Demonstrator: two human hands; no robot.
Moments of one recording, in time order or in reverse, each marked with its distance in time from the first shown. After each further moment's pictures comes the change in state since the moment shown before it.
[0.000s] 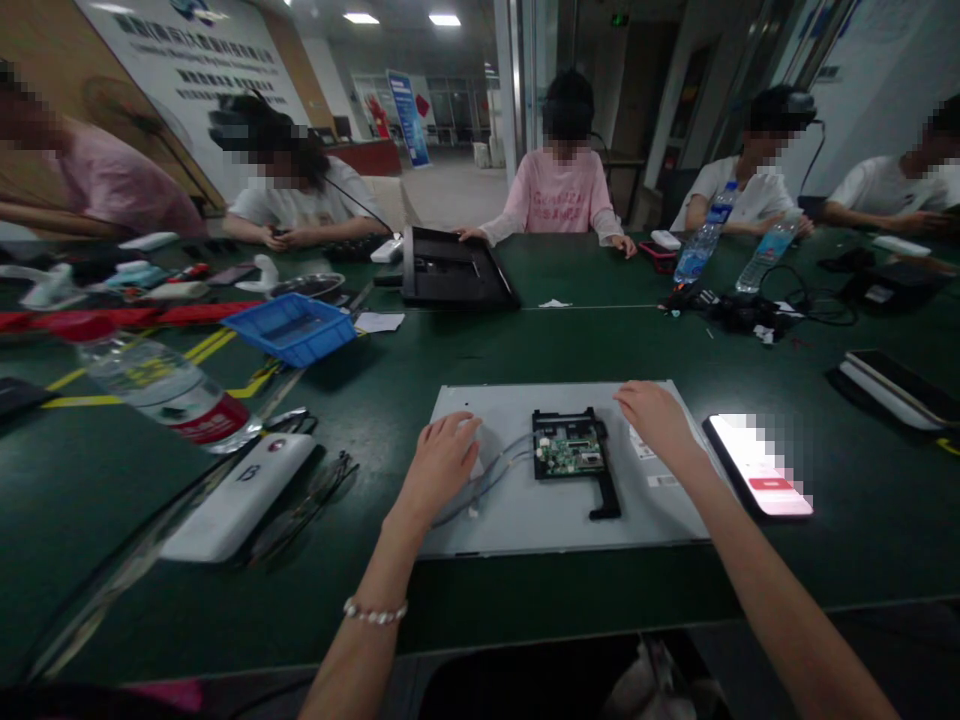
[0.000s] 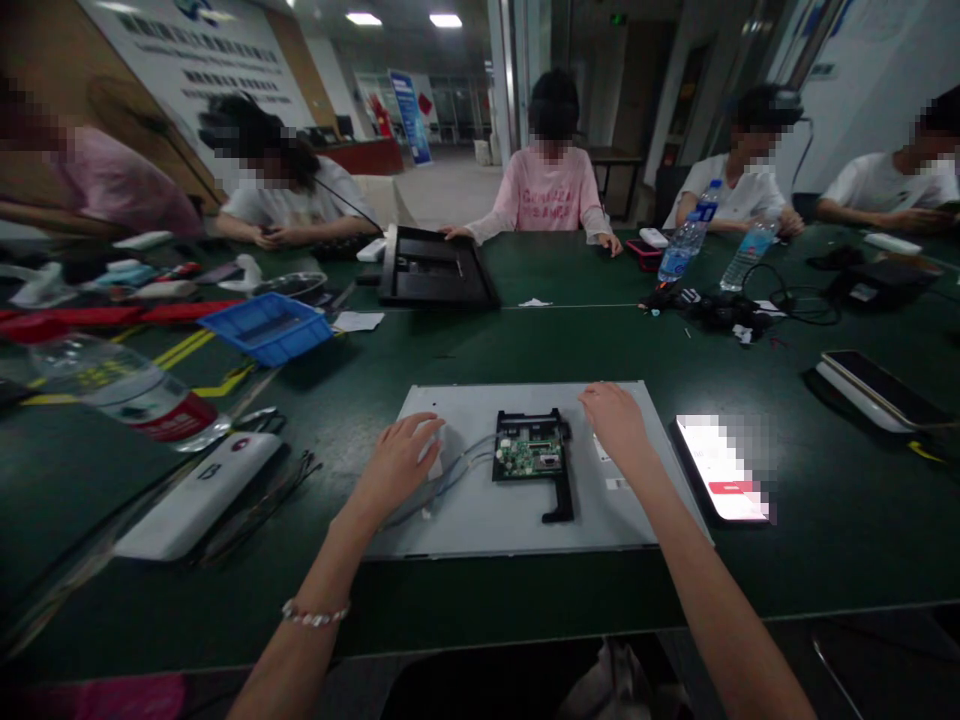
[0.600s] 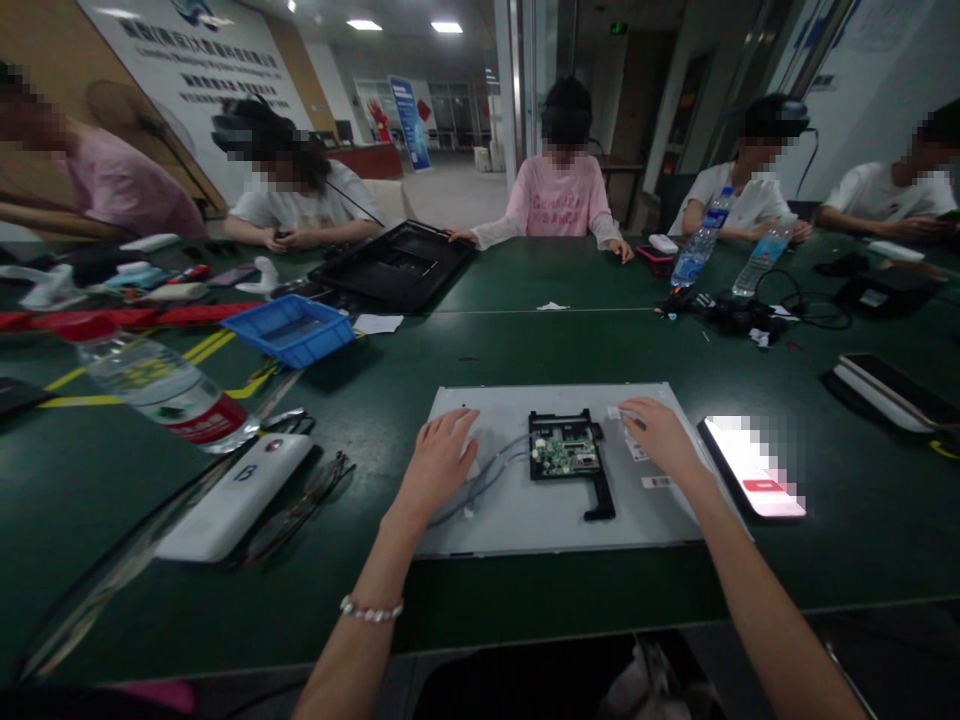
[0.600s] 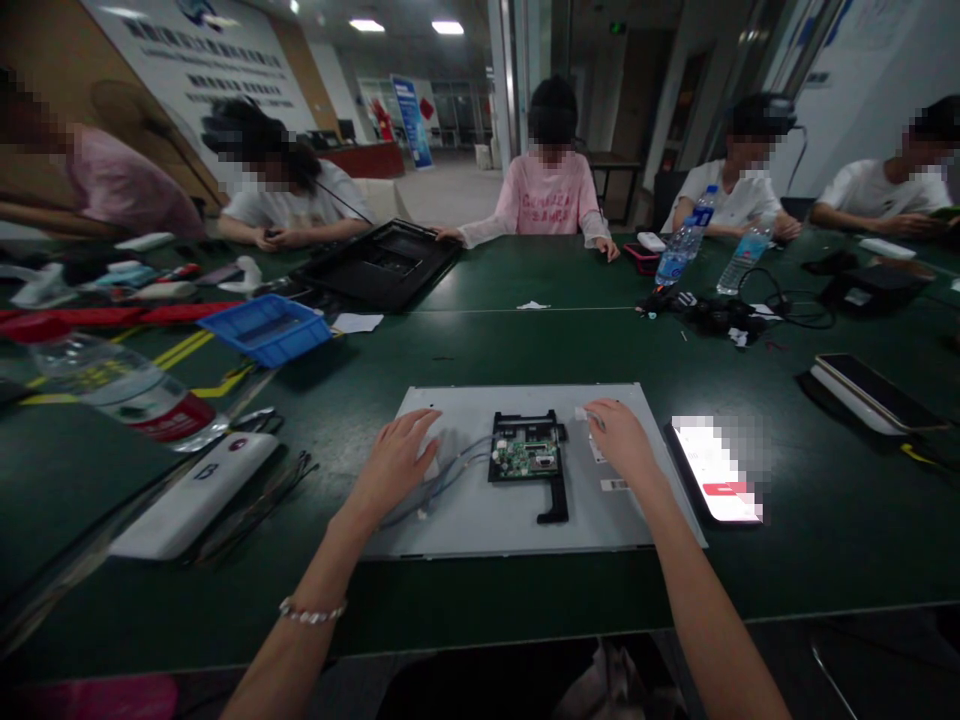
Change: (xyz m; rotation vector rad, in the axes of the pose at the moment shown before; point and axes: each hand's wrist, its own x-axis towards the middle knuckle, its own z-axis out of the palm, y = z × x) left_hand 0.003 0.002 0.001 -0.025 0.024 -0.023; right_hand -0.024 0.027 0.022 0.248 0.054 0.062
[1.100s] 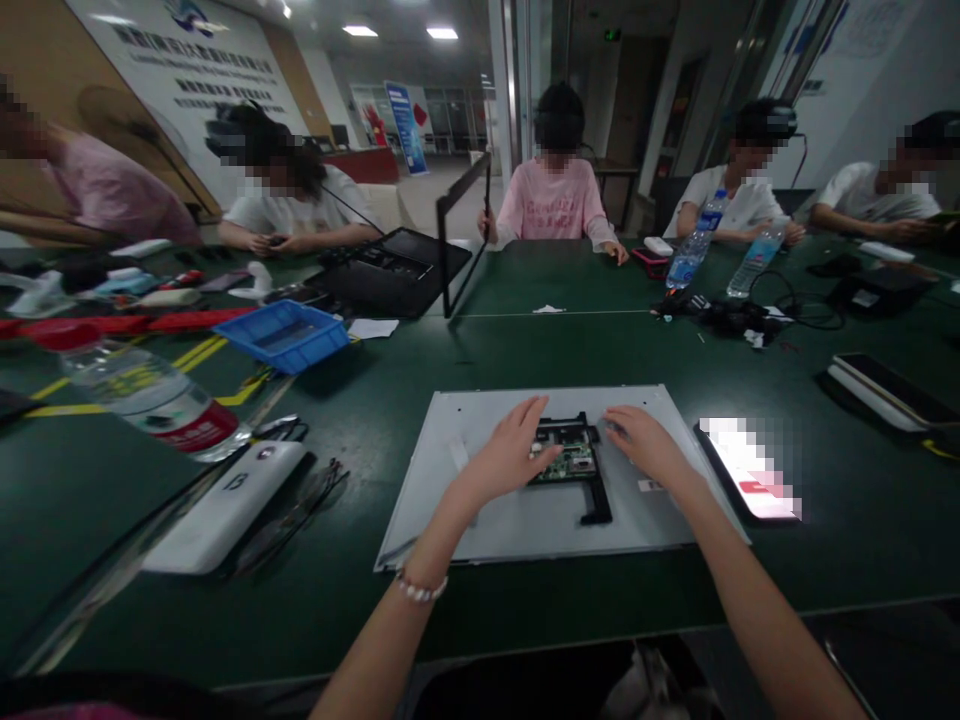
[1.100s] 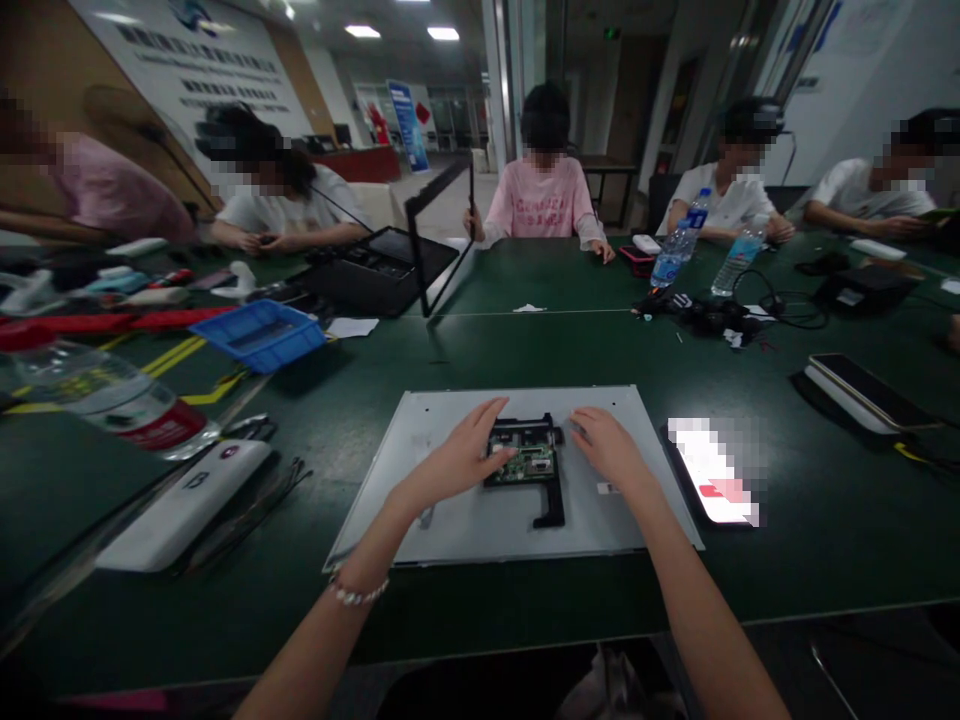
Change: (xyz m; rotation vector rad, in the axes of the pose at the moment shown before) left_hand 0.045 0.083 -0.007 -0.310 -0.242 0.160; right_hand -0.001 0.000 0.013 -0.047 -0.078 -0.102
